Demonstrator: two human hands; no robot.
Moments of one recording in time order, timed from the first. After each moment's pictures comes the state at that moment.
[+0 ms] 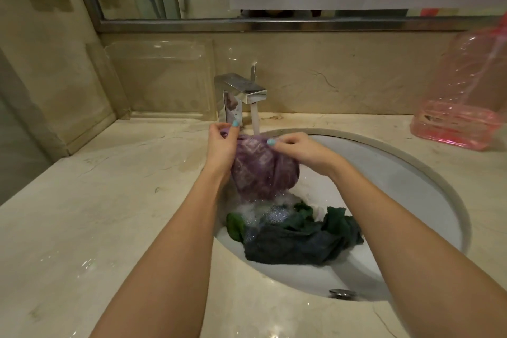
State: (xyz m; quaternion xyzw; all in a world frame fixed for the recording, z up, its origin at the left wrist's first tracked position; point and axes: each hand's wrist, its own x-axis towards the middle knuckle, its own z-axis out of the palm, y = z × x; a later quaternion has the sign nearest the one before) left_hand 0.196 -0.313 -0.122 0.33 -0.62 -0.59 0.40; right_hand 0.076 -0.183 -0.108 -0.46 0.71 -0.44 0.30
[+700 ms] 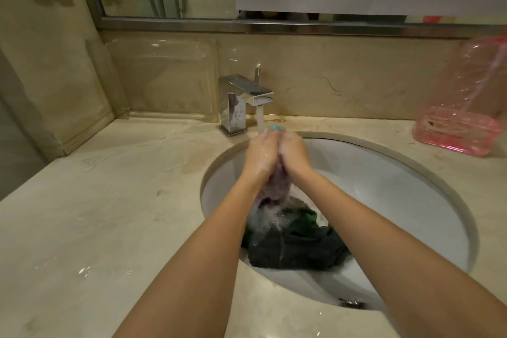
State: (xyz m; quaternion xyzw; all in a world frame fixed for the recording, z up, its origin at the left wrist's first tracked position) left_hand 0.173 -0.265 -0.111 0.32 -0.68 -0.59 0.29; right_hand 0.113 -0.231 -0.118 -0.28 0.79 -0.53 0.12
